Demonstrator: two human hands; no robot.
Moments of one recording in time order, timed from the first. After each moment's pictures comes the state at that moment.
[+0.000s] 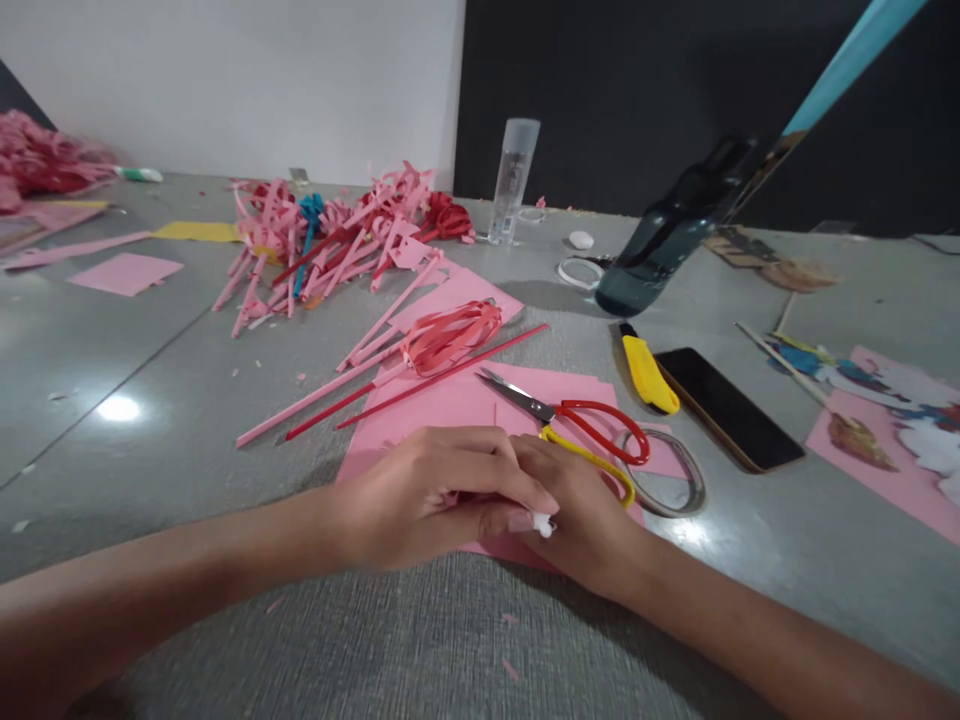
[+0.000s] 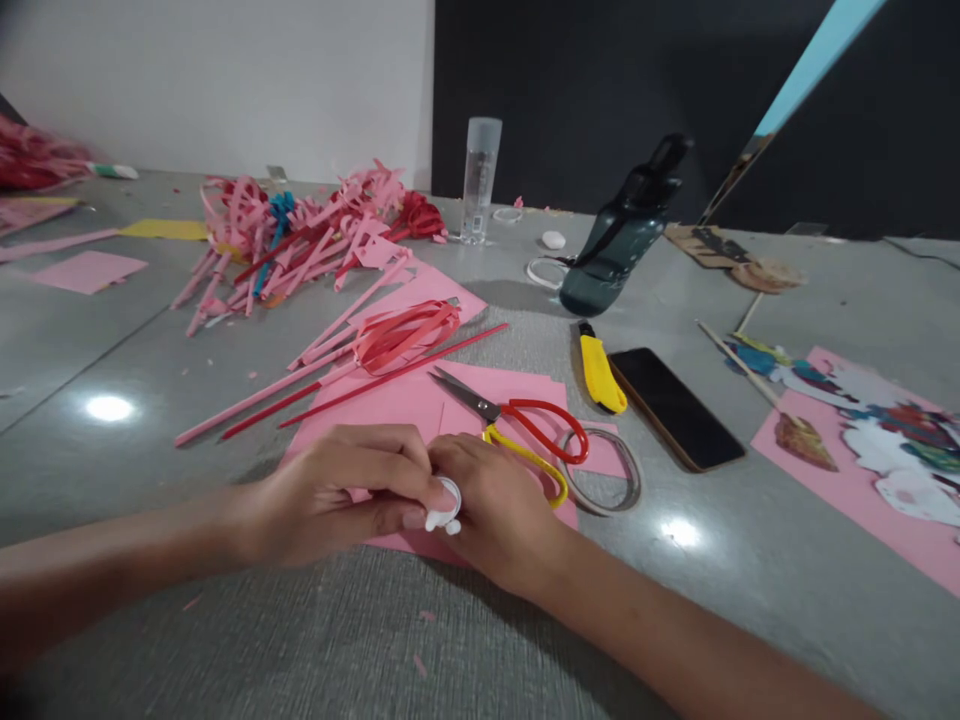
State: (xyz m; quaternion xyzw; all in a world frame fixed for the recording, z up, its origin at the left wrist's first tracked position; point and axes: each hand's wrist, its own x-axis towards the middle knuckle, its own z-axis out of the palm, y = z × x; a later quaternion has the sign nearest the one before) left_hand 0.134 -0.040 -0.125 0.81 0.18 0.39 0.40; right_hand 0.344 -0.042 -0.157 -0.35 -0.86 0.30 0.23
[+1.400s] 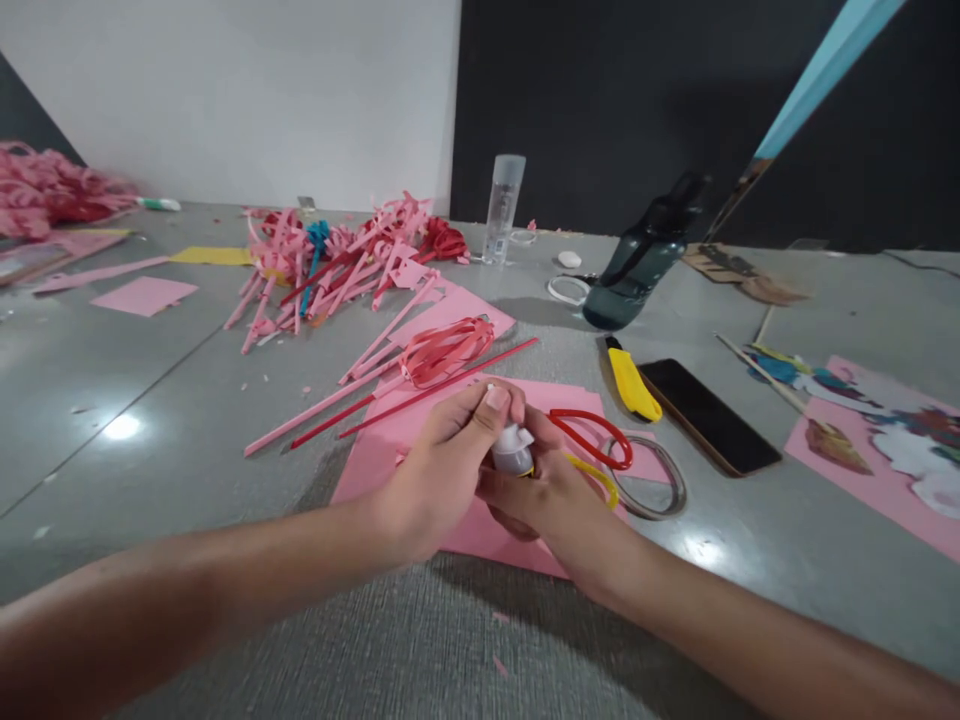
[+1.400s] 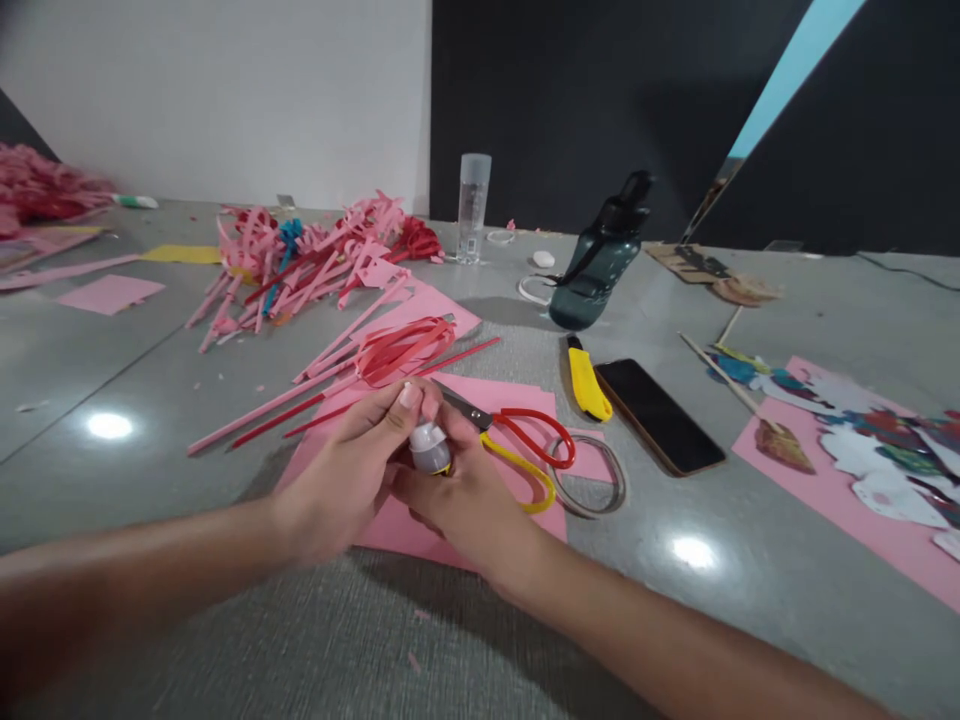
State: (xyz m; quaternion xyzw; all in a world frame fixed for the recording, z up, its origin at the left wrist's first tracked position) left_hand 0.181 -0.041 -0.117 0.44 0.30 0.47 0.70; right_hand 0.310 -0.047 -0.121 -0.40 -0.46 0.71 0.35
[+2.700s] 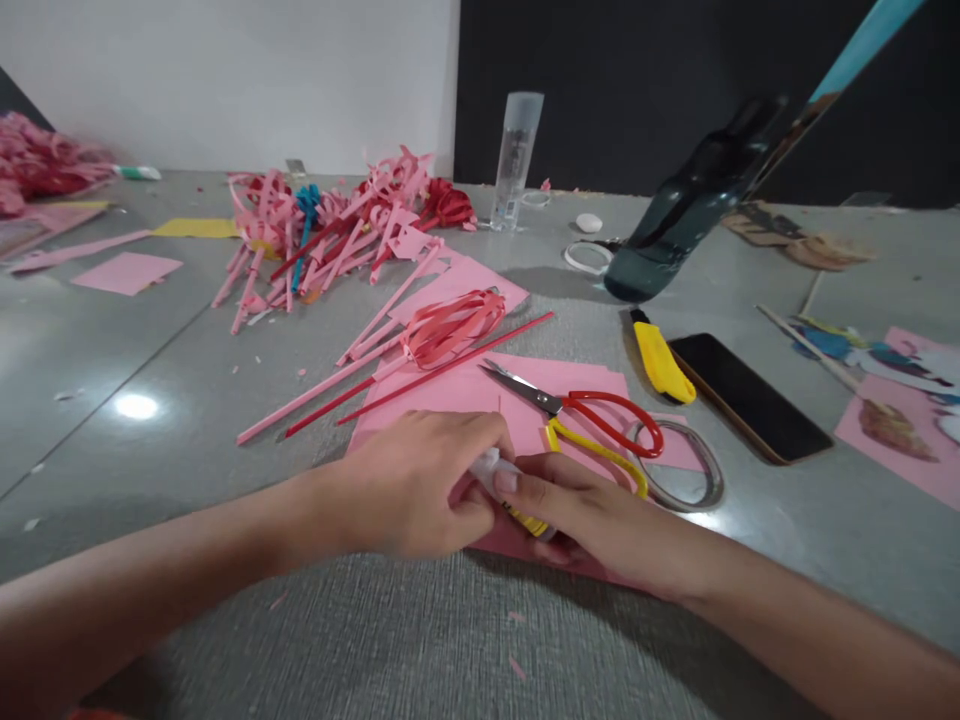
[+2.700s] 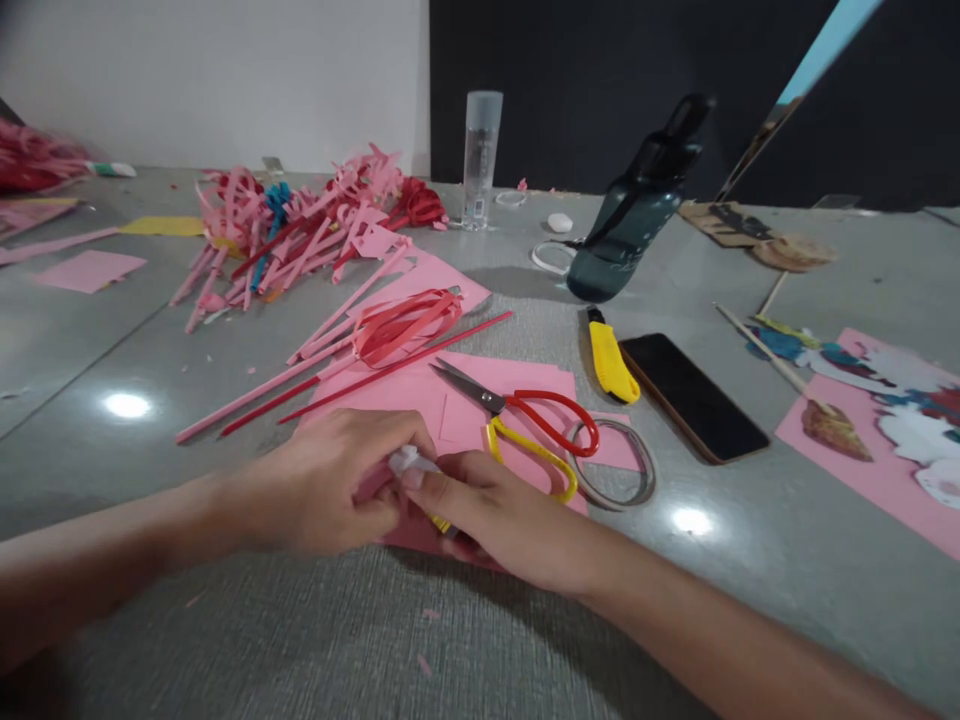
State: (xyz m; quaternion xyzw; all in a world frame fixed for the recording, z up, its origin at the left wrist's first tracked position) left_hand 0.127 -0.034 -0.117 0.87 0.37 0.17 0.27; right_hand 0.347 -0.047 -0.132 -0.43 -0.54 0.72 0.10
